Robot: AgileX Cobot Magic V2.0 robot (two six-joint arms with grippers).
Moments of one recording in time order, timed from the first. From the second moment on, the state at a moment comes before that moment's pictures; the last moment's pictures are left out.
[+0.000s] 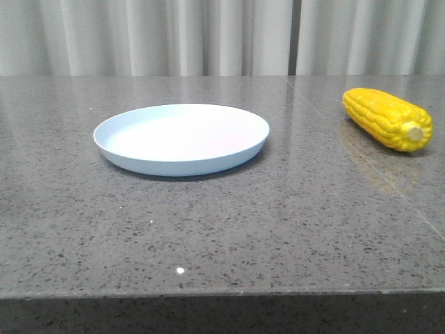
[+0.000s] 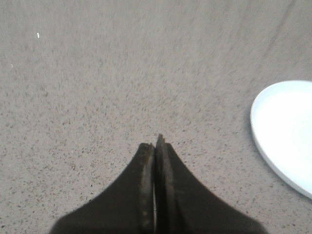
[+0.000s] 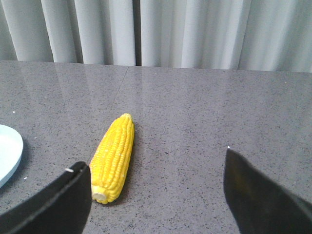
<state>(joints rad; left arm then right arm) -0.13 0.74 -0.59 -0.04 0.36 0.00 0.00 0.38 -0.48 0.15 0.33 -0.09</state>
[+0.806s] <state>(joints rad) -0.14 0.30 -0.40 0.01 0.31 0.00 0.00 0.38 -0.48 0.15 0.33 -0.09</state>
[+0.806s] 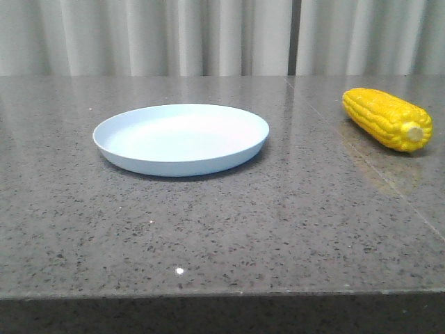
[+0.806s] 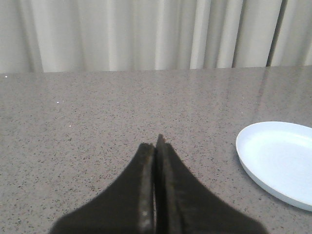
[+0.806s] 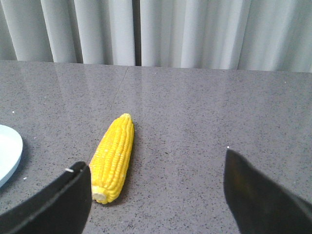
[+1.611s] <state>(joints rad) -0.14 0.30 -0.40 0.01 0.31 0.00 0.00 0.44 -0.53 0.14 0.34 -0.09</state>
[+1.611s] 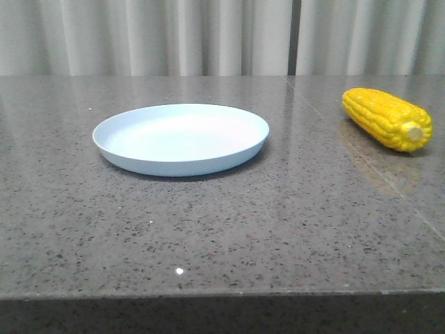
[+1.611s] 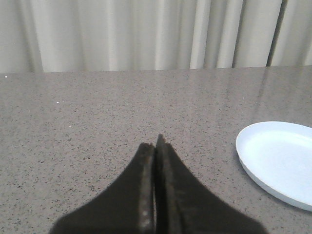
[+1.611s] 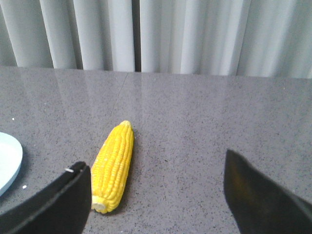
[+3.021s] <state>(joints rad) -0.14 0.30 -0.40 0.01 0.31 0.00 0.10 1.64 -1.20 0.29 0.68 -0.09</state>
